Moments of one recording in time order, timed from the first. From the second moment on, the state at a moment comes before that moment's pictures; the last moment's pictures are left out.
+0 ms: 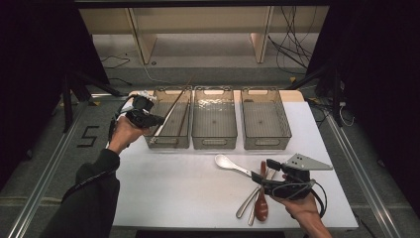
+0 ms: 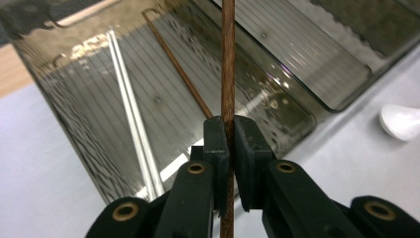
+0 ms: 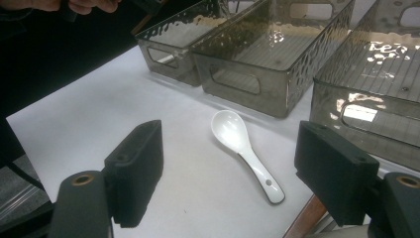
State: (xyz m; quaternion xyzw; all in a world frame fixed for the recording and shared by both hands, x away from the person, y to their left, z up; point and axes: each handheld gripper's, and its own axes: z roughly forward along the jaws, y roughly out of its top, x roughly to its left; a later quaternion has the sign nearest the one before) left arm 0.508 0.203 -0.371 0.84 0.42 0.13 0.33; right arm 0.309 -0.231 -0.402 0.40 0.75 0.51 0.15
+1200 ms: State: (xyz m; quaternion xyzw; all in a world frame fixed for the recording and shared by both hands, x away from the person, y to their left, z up) left arm 0.537 0.208 -0.396 0.82 0.47 0.14 0.30; right arm 0.309 -0.231 -0.402 0.40 0.75 0.51 0.15
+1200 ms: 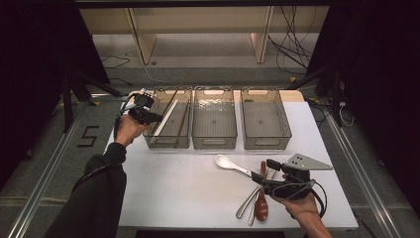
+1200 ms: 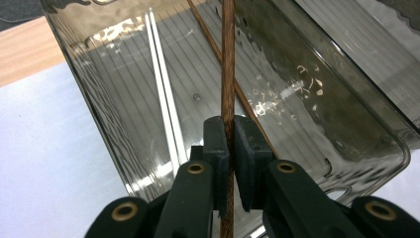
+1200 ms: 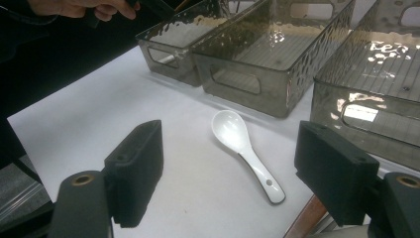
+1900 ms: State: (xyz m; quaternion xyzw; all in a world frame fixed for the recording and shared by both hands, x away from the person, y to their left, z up) left arm 0.539 0.211 -0.408 0.80 0.50 0.14 0.29; right arm 0.309 -0.231 -0.402 0.40 0.75 0.51 0.15
